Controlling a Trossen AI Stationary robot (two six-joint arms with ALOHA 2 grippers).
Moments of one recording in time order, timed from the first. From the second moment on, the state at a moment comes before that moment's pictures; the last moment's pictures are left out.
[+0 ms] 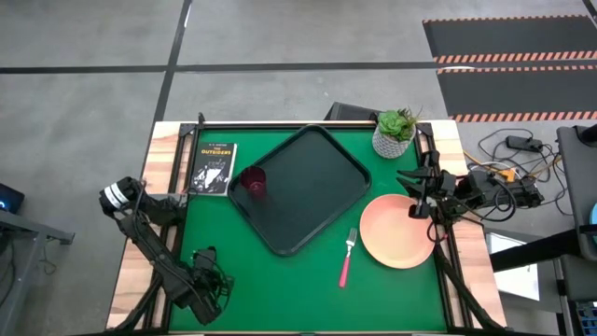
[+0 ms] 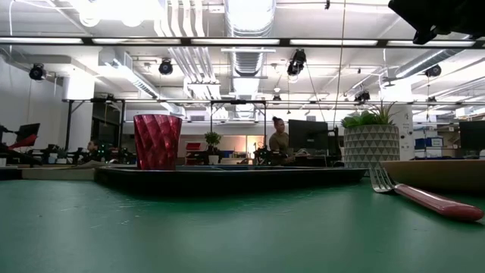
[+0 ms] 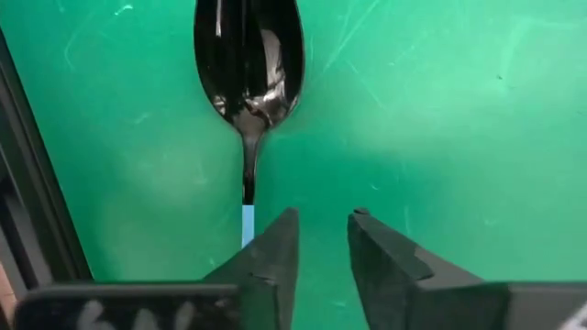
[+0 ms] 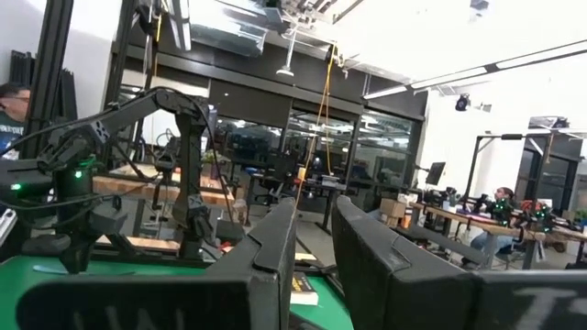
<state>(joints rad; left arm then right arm) -0.96 1.69 1.05 -1.02 -0.09 -2.30 0.15 0.08 0.17 0.25 0.31 -0.33</state>
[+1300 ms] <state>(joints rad) -0.96 1.72 1.08 -1.12 -0.08 -2.32 0.15 0.08 0.17 0.25 0.31 -0.32</state>
